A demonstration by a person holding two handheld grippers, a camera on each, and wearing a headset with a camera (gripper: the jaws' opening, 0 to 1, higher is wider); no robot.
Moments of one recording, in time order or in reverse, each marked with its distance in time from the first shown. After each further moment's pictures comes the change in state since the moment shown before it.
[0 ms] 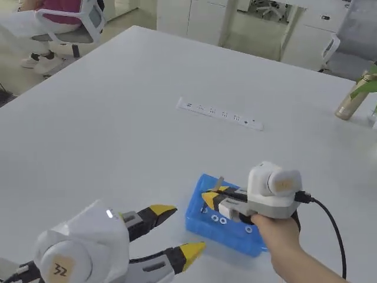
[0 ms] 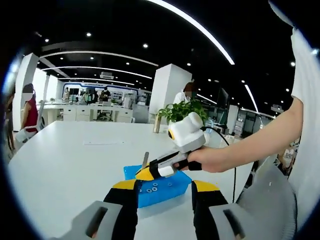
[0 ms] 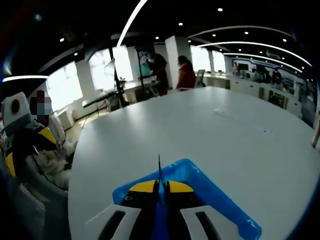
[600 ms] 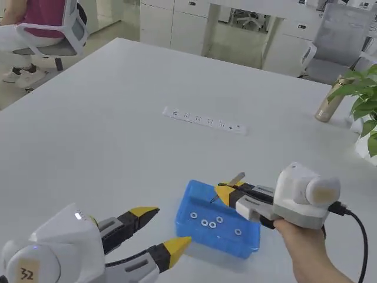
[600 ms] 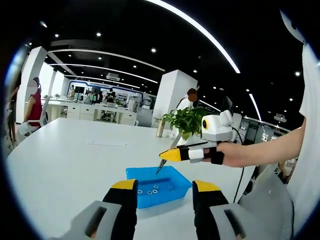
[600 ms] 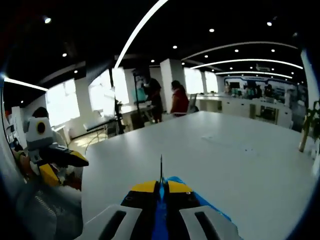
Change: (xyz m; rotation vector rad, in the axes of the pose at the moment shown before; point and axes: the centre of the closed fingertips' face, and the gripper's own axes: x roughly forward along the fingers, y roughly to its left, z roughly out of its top) left arm -0.005 -0.004 0.002 -0.006 -0.009 0.021; right arm -0.090 -0.004 0.035 0.009 -0.222 -0.047
